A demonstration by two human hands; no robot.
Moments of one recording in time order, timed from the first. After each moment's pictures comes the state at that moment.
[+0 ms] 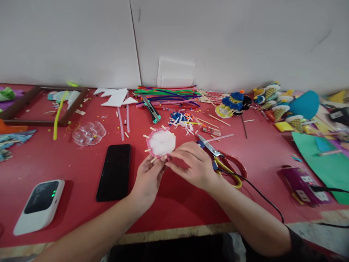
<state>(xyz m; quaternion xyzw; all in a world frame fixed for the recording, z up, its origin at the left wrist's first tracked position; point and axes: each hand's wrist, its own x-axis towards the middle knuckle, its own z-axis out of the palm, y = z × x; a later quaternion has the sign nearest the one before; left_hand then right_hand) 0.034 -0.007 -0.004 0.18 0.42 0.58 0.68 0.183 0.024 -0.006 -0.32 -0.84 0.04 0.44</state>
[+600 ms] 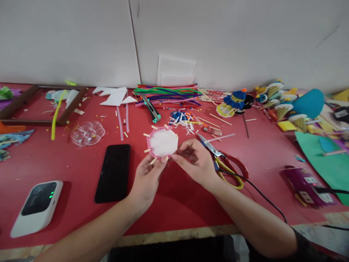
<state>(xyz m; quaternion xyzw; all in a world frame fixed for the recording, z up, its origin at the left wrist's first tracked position) 0.033 -0.007 -0.009 0.20 0.43 0.59 0.65 0.180 0.020 -0.017 -0.44 -0.60 0.44 0.51</state>
